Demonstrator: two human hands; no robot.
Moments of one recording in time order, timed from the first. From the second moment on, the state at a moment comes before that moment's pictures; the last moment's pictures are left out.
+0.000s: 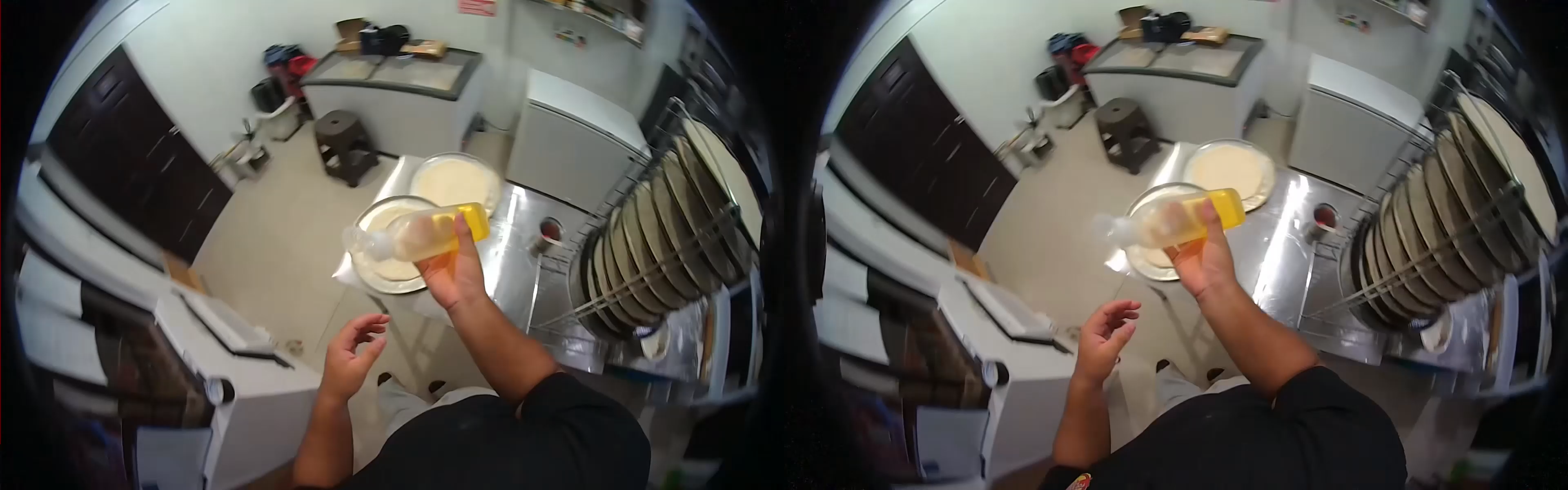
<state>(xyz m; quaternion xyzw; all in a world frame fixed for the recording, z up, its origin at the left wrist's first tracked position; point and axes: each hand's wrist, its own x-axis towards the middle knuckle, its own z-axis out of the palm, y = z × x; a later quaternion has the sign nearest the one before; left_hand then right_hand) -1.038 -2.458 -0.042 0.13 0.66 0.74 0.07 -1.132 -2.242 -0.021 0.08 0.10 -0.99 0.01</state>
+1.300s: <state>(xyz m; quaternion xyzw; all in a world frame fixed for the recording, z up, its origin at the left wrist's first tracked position) -1.349 -1.996 -0.102 0.54 0.53 0.58 0.28 -1.204 -1.942 -0.037 0.38 0.79 -0.35 -0.34</state>
